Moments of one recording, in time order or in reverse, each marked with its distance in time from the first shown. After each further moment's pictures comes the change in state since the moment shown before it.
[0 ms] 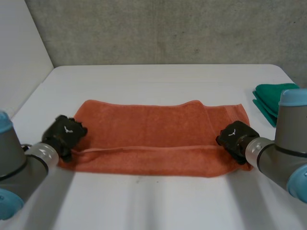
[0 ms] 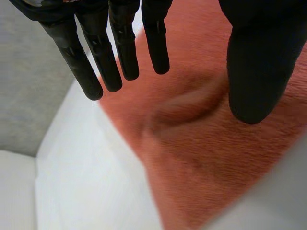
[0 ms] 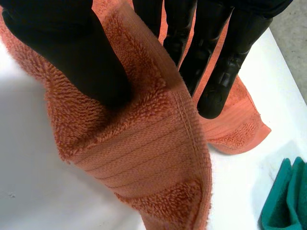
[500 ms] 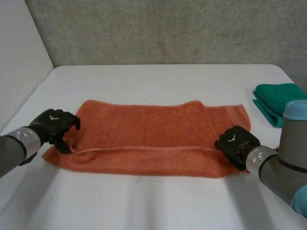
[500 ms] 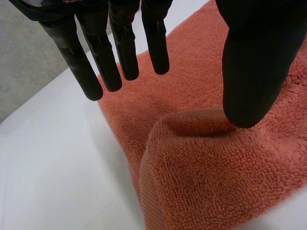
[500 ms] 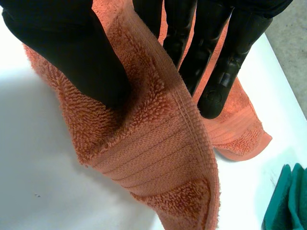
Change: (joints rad) left arm 0.151 -0.062 0.189 -0.251 0.208 -0.236; right arm 0.000 -0.066 0.122 -0.082 -0.025 -0.005; left_hand 0.003 0.002 0.002 0.009 0.015; right_hand 0.000 0.000 0.000 0.000 0.002
